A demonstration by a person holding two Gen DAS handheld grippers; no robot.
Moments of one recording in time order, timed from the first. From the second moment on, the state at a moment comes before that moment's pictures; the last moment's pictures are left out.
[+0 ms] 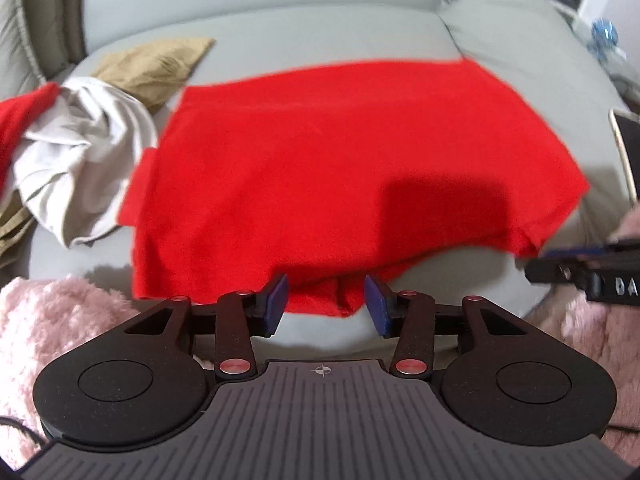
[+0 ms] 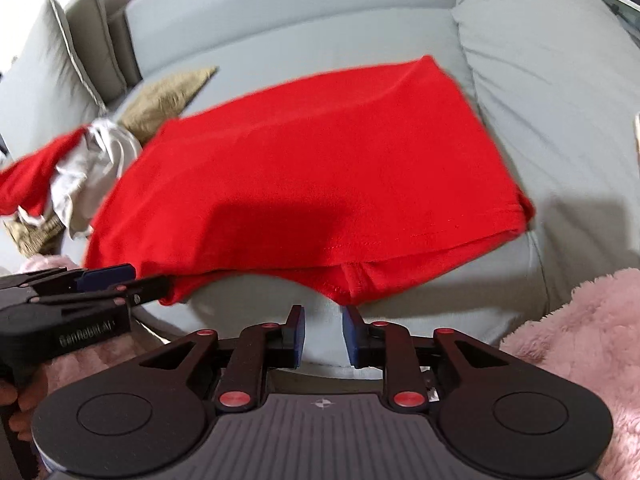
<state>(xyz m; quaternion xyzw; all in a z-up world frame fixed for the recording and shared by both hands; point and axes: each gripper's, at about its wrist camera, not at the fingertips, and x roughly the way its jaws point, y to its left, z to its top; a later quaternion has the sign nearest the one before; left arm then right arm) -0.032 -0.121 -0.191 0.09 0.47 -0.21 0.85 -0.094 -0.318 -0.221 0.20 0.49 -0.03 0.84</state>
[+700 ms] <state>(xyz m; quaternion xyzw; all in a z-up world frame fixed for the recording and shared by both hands) -0.024 -0.117 -0.198 0.07 0.49 -0.19 0.85 -0.111 -0.447 -0.257 0.47 0.37 -0.16 0.78</state>
